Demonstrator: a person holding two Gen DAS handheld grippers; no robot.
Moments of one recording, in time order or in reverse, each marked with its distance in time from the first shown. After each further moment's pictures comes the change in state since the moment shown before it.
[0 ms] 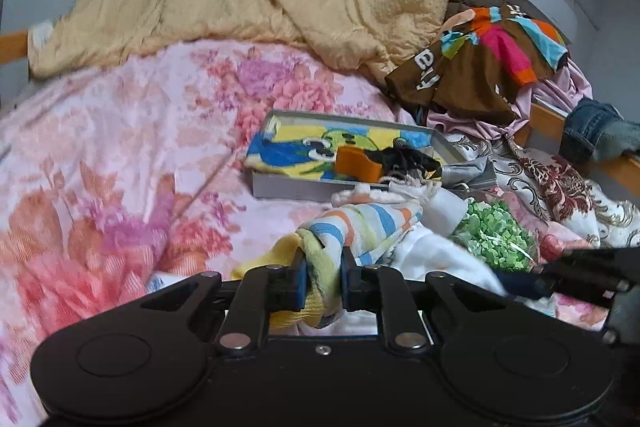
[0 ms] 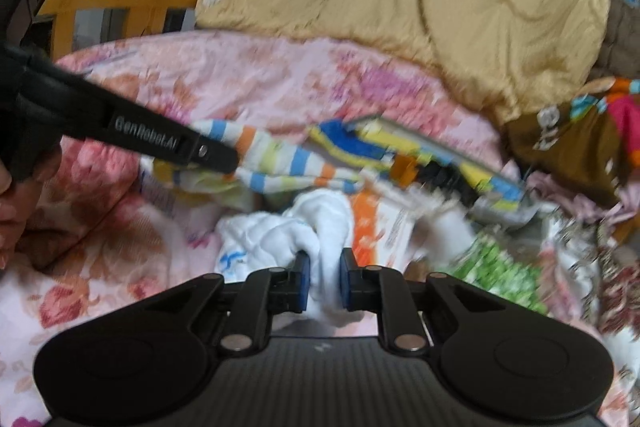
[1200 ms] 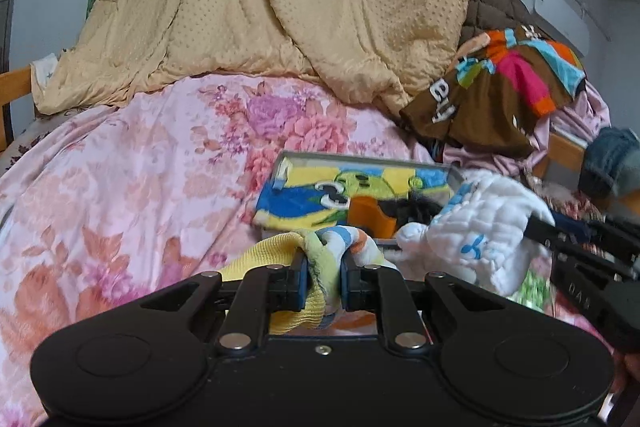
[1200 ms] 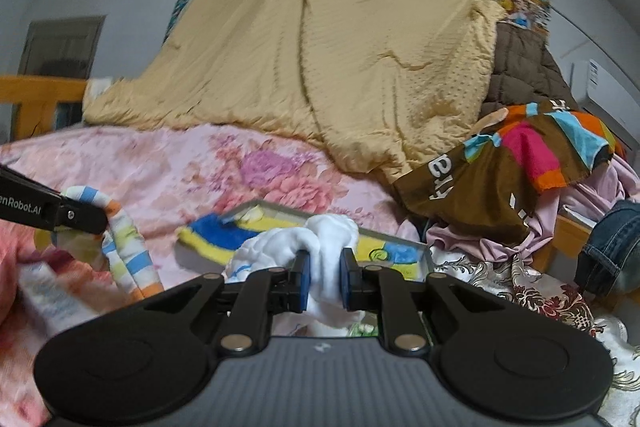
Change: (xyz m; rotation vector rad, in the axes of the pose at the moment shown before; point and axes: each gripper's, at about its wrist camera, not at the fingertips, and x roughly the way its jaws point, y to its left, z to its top) left arm 0.020 -0.005 0.053 -0.018 -0.055 0.051; right arm 0.017 -0.080 0.024 0.185 -0.215 -0.254
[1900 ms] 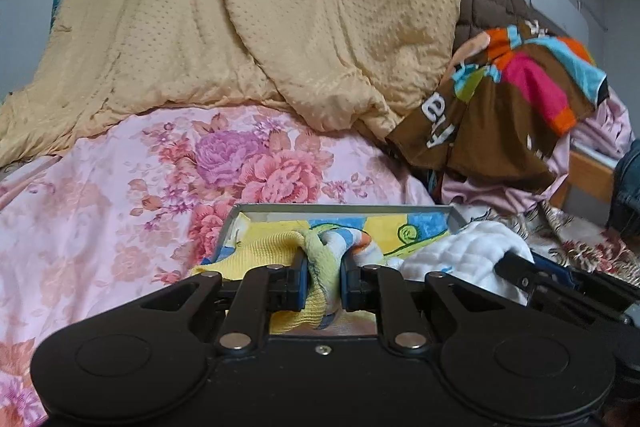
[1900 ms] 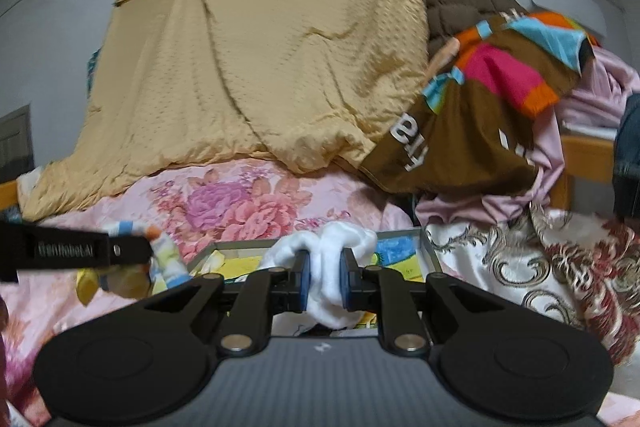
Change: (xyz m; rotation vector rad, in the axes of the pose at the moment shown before) left arm 0.126 -0.062 0.065 0.075 -0.027 0.009; right arm 0.105 -0.061 0.005 0.361 0.036 -0.037
